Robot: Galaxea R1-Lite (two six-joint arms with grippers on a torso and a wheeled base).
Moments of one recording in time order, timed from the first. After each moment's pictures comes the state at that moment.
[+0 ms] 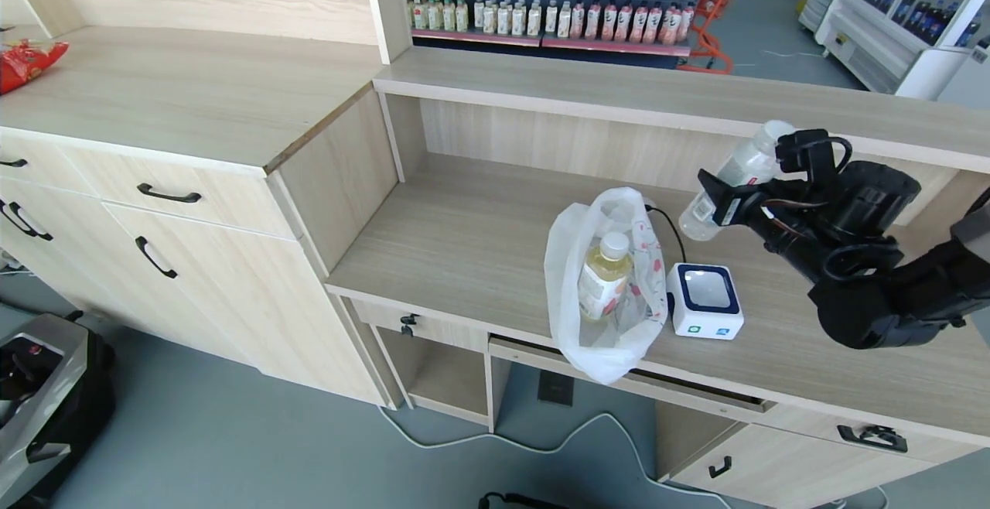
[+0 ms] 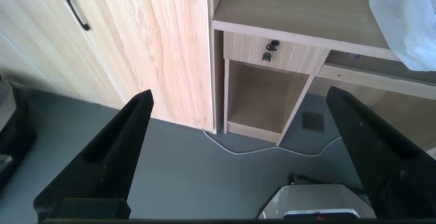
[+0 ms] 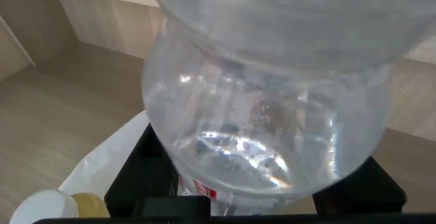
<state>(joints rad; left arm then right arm) -0.01 0.00 0.00 0.00 -0.01 0.02 0.06 2.08 -1.01 -1.32 0.13 -0.06</state>
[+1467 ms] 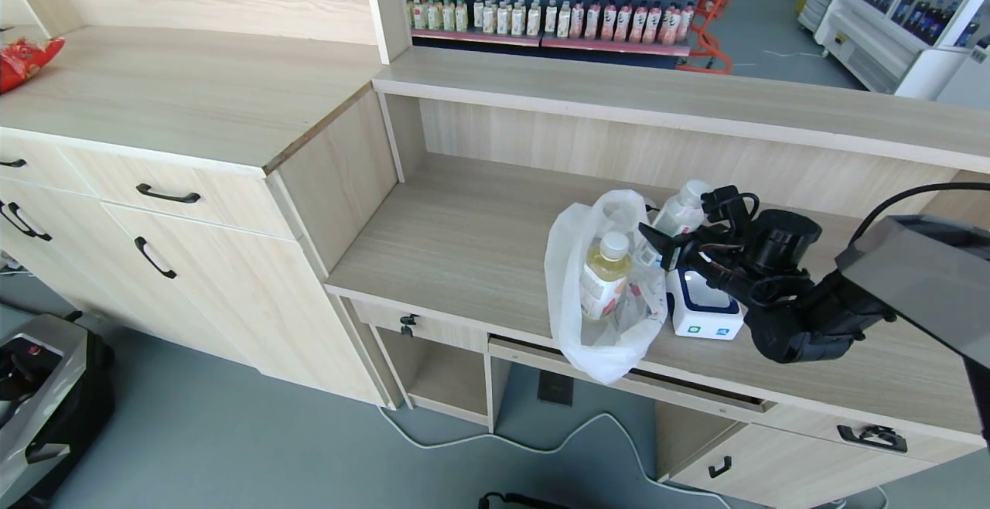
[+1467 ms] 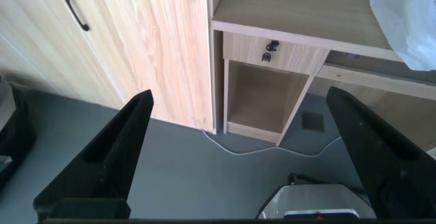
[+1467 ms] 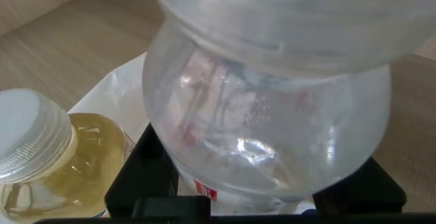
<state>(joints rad) -0.01 0.00 0.00 0.00 -0.01 0.02 0.10 2.34 -1.15 -1.32 0.33 -0.06</state>
